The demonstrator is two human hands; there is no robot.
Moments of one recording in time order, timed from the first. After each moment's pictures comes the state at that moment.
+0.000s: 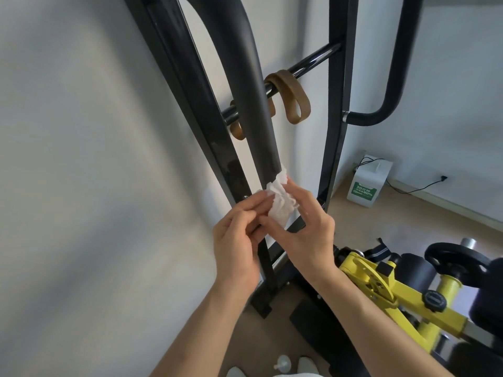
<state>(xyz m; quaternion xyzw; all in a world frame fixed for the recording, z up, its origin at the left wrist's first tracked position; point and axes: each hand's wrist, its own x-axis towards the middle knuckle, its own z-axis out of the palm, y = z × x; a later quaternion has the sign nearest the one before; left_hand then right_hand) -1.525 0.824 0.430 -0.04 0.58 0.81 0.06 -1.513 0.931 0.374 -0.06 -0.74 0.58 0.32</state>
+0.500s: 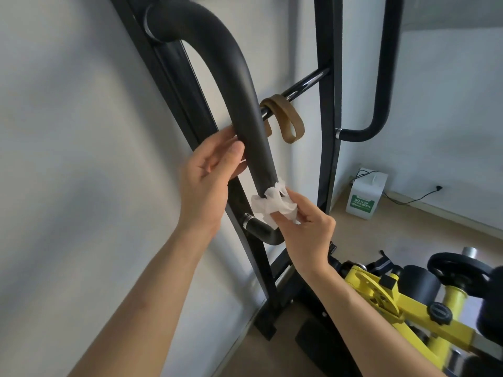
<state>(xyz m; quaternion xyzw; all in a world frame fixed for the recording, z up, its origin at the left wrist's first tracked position) -1.592 0.810 0.514 0.20 0.65 0.73 -0.04 -1.543 0.929 0.384 -0.12 -0.68 0.60 0.39</state>
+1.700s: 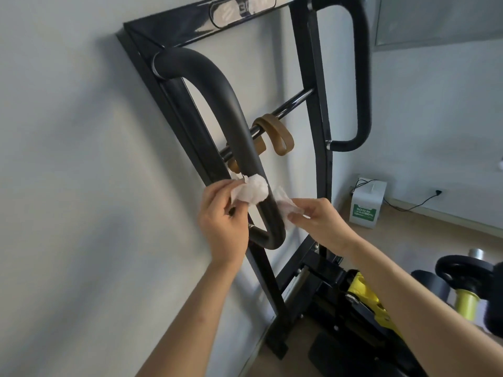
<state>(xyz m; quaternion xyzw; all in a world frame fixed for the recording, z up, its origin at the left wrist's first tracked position) -1.579 0.817 0.446 0.23 0.74 0.50 -0.39 -1.523 1.002 0.410 0.03 -0.80 0.59 0.09</state>
